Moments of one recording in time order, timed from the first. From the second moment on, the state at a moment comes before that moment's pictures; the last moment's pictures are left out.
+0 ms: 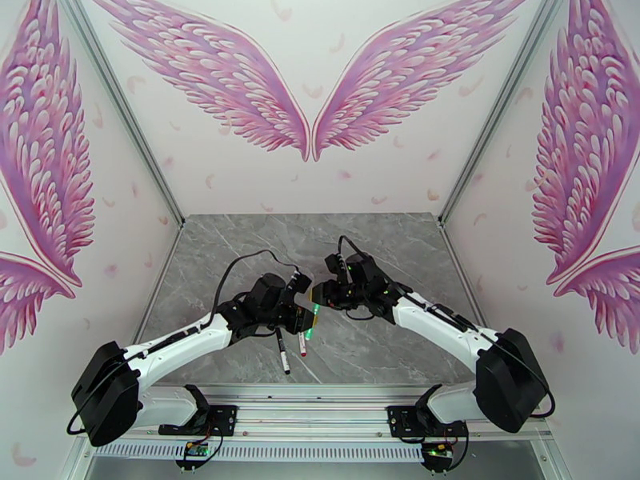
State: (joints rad) left arm -0.78 1.32 0.83 -0.20 0.44 -0.48; right arm 0.59 1.42 0.96 -0.22 -0.55 0.74
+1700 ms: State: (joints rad) left arm -0.80 1.26 0.78 0.01 0.47 -0.52; right arm 0.55 1.30 0.96 -0.20 -0.63 0.77
